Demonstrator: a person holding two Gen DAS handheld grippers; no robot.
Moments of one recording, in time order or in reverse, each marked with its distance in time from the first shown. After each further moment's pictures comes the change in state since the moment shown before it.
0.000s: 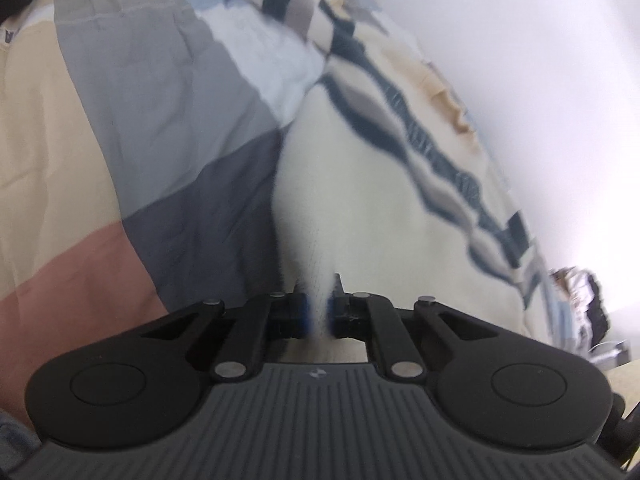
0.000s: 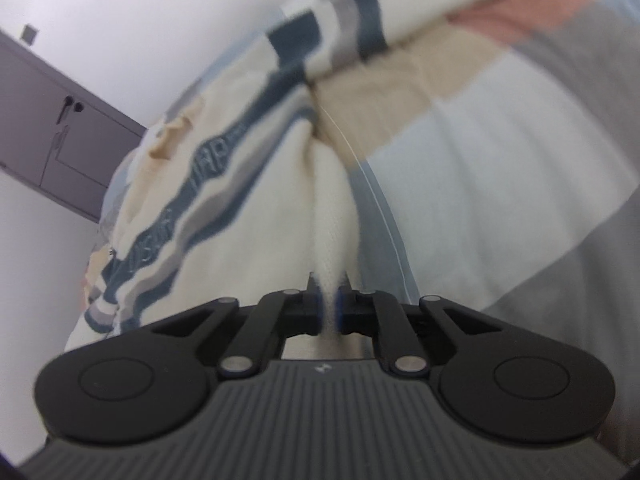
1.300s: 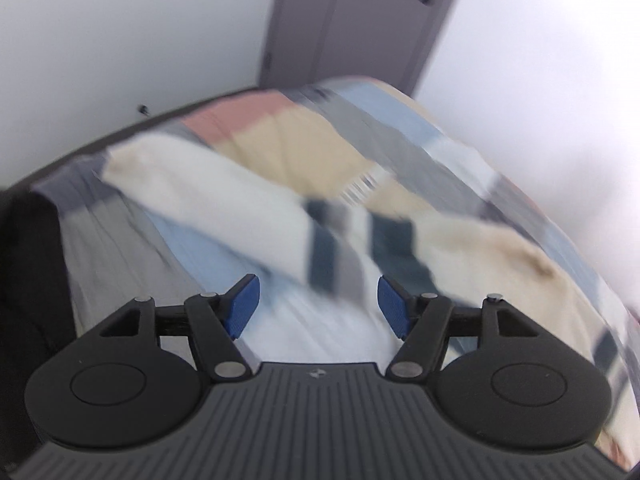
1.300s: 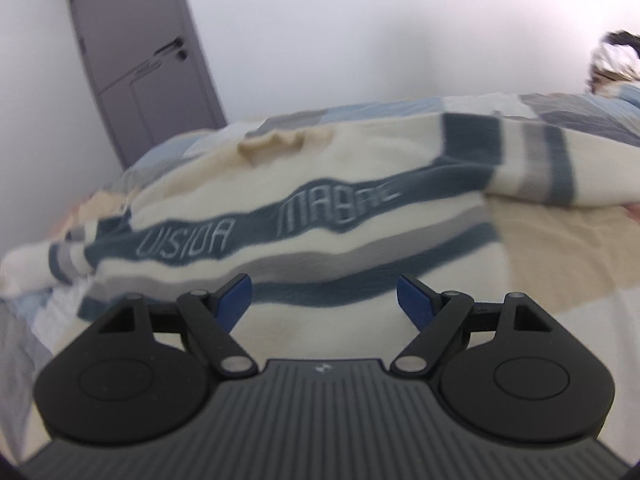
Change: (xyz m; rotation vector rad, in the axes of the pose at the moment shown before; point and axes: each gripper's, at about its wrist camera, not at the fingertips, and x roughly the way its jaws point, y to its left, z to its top) left arm -0.003 -0.065 0.255 0.245 -0.187 0.314; right arm 0.089 0.095 -0.012 -0.501 -0.270 0.025
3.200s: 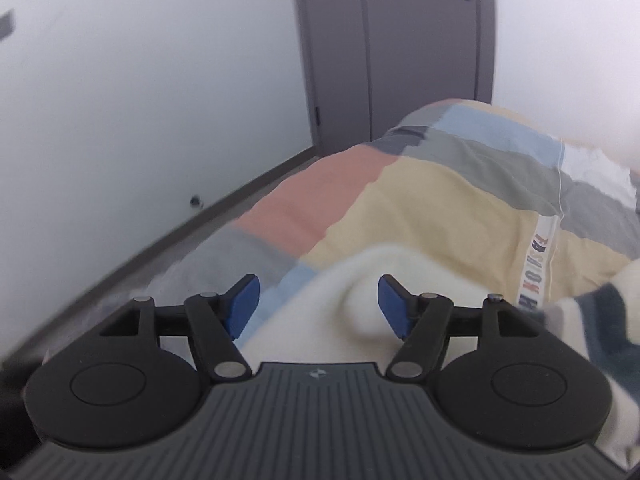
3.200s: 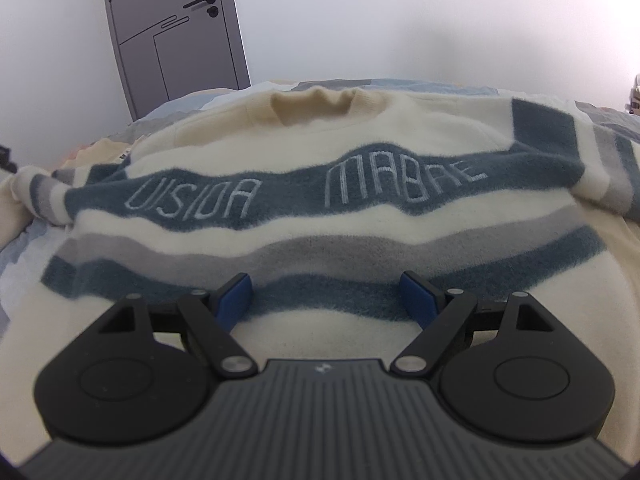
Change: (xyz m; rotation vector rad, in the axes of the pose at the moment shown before) left arm 0.168 0.089 0.106 0.209 -0.178 0.287; right arm 0.087 0.053 -0.022 -0.164 0.049 0.034
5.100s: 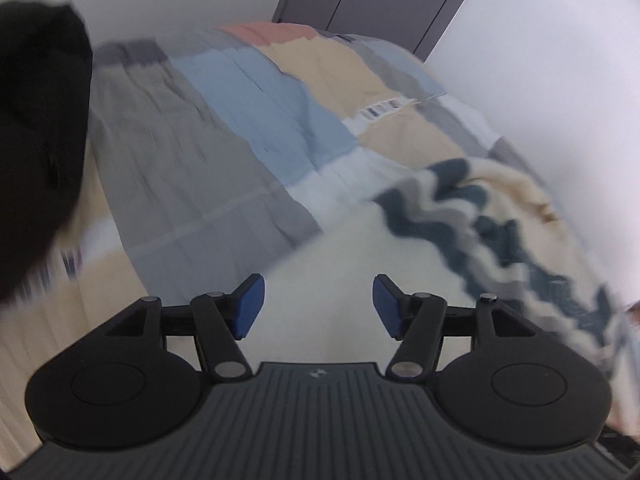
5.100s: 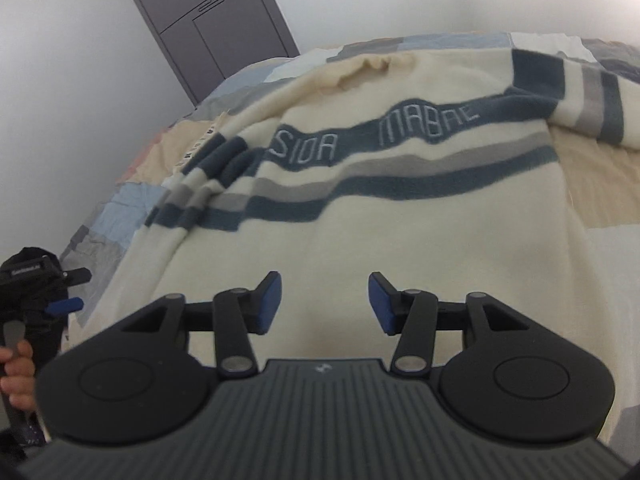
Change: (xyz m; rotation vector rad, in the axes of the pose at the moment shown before) left arm -0.196 -0.003 -0.184 -0.286 0.208 -0.317; right arm -0.132 -0.007 -0.003 0.137 0.173 0.182
